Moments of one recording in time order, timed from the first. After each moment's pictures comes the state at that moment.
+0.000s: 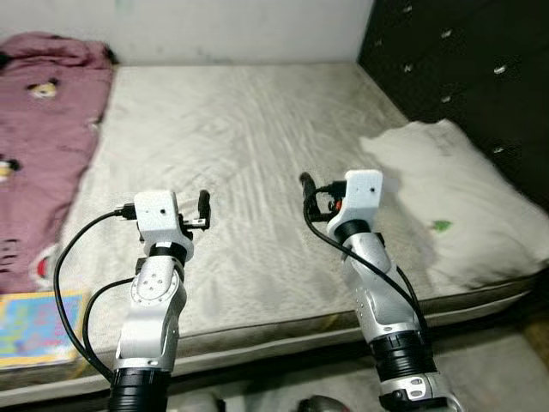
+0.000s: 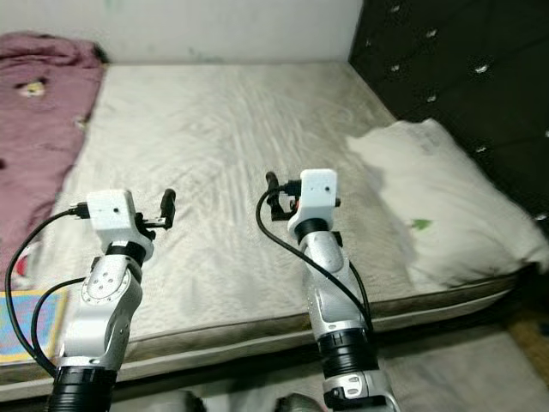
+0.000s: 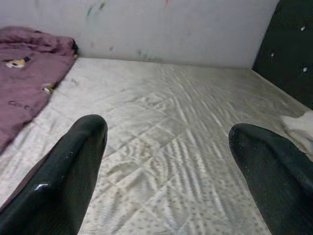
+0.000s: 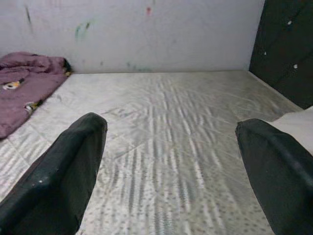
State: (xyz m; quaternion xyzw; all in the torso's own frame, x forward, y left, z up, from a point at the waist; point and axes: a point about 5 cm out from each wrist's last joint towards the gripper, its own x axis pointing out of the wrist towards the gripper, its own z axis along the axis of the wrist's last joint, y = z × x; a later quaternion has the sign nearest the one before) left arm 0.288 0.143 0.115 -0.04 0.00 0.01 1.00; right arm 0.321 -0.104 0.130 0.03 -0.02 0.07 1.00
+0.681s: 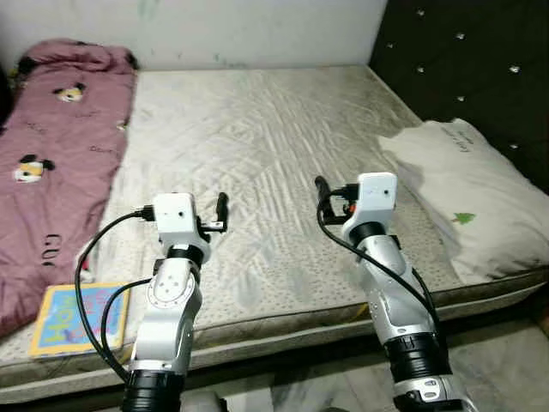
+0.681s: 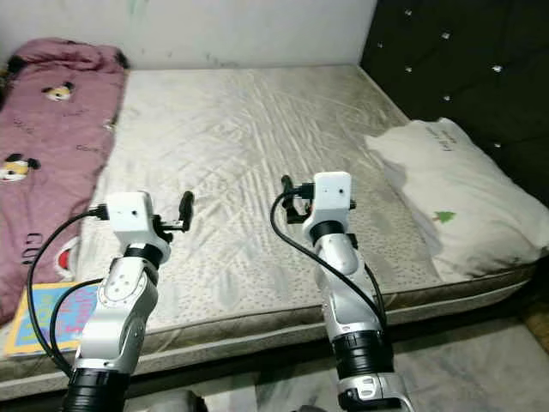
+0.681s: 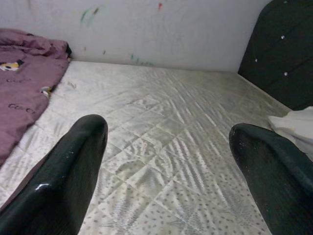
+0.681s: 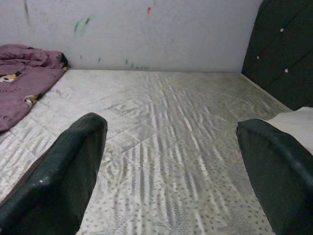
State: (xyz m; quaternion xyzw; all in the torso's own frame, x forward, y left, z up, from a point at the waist) left arm 0.288 0.130 0.115 -0.04 0.00 -0.01 1.00; right arm 0.319 -0.114 0.124 0.02 -0.01 0.07 1.00
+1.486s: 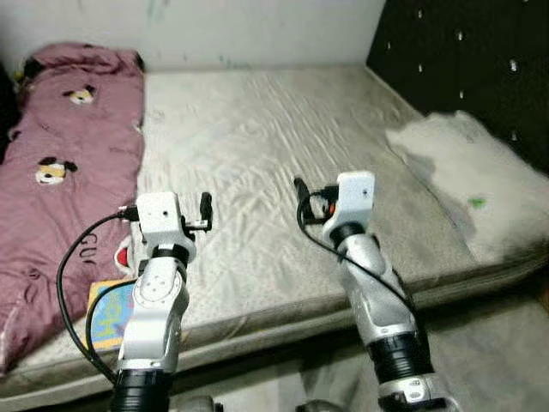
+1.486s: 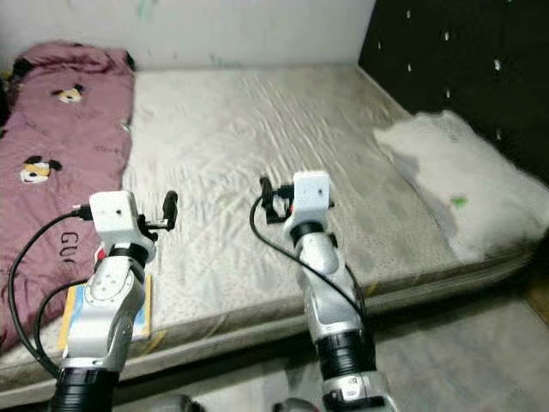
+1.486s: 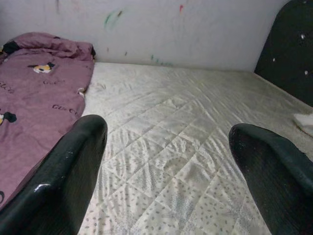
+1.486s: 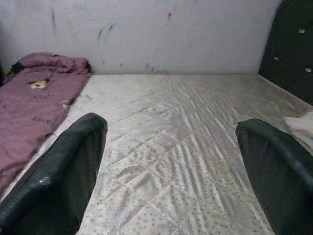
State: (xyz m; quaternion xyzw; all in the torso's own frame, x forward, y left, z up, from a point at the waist) left arm 0.288 0.136 0.112 -0.05 0.01 0.01 1.00; right arm 0.319 -0.101 0.128 0.02 -0.02 0.08 1.00
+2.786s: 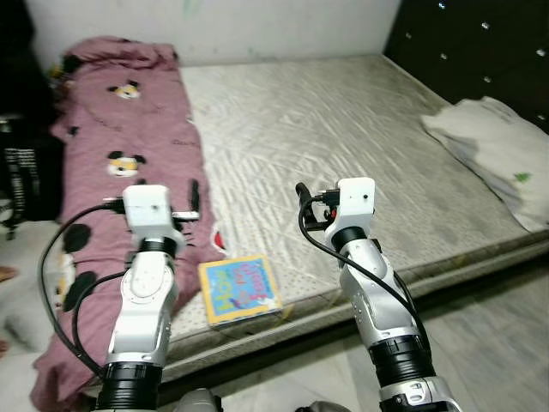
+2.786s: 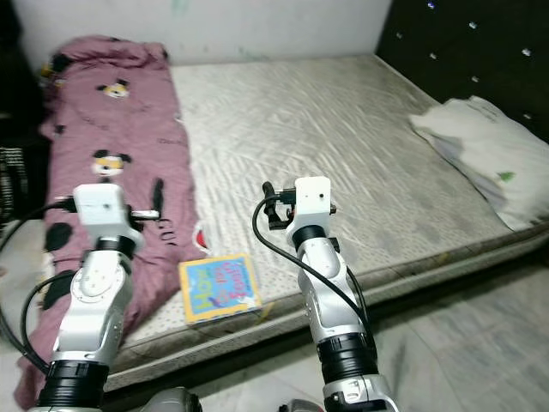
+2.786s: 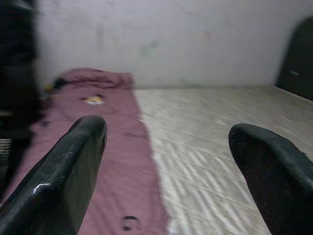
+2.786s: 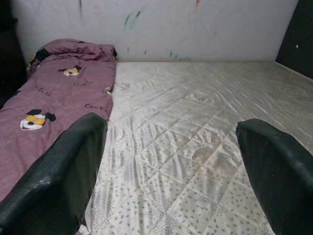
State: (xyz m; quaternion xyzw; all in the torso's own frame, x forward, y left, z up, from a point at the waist) left arm 0.292 0.159 0.123 0.00 -0.05 0.04 1.00; right arm 0.316 -0.100 0.118 0.02 0.01 0.09 1.00
